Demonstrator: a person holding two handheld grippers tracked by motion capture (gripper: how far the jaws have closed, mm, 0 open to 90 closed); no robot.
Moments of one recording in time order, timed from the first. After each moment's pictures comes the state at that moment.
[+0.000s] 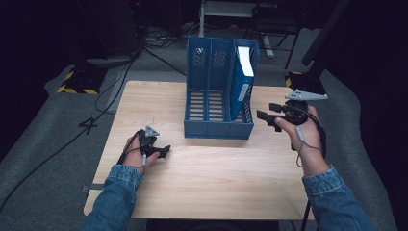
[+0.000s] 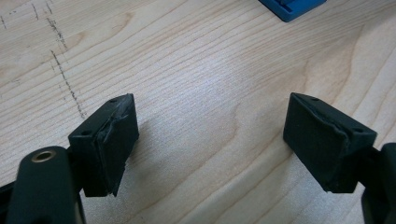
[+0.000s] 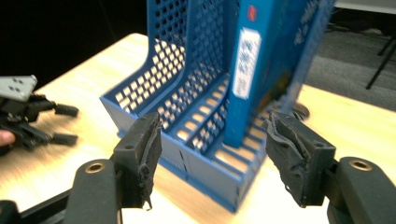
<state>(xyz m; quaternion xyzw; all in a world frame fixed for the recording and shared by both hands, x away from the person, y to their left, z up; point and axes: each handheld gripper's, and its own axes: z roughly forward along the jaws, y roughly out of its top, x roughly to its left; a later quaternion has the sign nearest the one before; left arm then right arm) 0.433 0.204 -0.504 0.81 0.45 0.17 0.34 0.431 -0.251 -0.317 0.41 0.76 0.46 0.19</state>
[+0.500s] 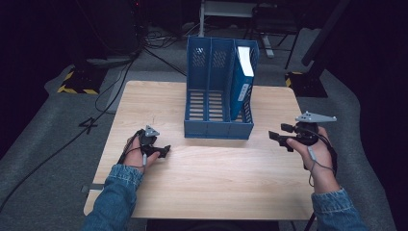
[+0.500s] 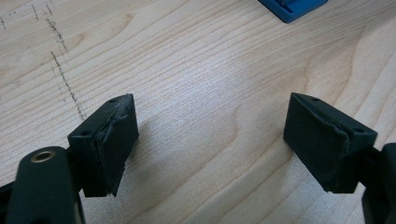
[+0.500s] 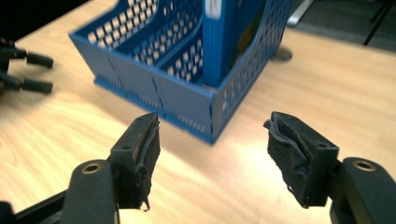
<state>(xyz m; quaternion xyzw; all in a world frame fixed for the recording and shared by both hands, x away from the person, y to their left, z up) 0.434 0.204 -0.504 0.81 0.45 0.17 0.34 0.402 -0.296 -0.371 0.44 0.78 0.42 0.18</state>
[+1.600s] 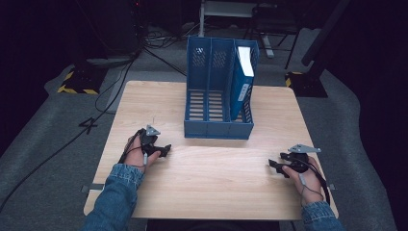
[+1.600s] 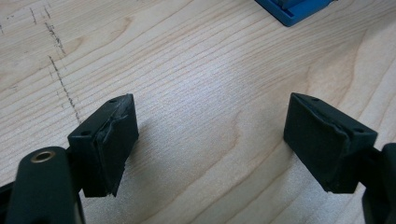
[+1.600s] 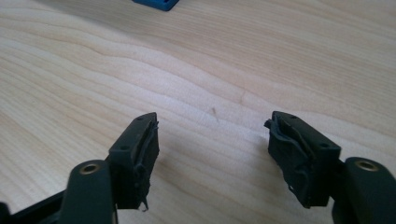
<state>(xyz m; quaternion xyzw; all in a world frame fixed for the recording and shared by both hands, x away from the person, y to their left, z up) 0.437 0.202 -0.504 0.81 0.45 0.17 0.34 0.388 -0.326 -0.501 0.46 0.79 0.37 0.18</state>
